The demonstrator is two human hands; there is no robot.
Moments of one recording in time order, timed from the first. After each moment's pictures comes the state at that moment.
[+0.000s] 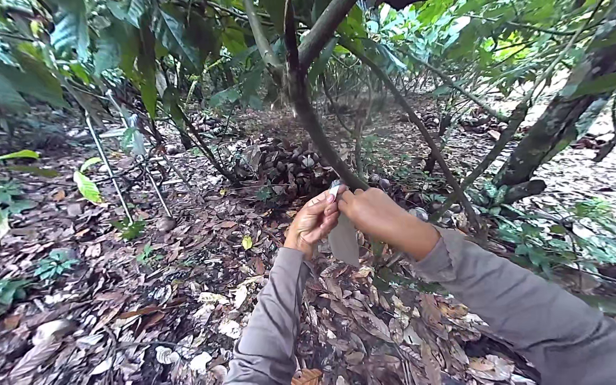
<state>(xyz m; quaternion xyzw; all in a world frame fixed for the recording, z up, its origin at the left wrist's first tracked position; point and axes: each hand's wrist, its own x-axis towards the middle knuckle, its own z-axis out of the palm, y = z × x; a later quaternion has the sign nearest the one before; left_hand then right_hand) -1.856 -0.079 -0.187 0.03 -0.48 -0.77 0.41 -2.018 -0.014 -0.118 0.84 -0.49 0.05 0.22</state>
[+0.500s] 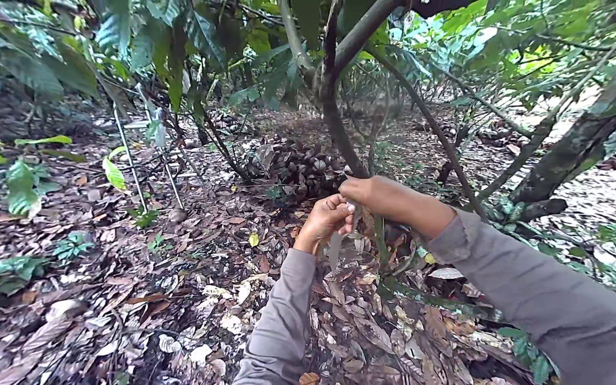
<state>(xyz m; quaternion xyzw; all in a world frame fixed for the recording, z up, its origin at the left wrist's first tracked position) -1.857 -0.077 -0.182 0.11 -0.58 -0.65 0.48 -2.026 -0.052 -0.086 0.93 -0.32 0.15 0.13</state>
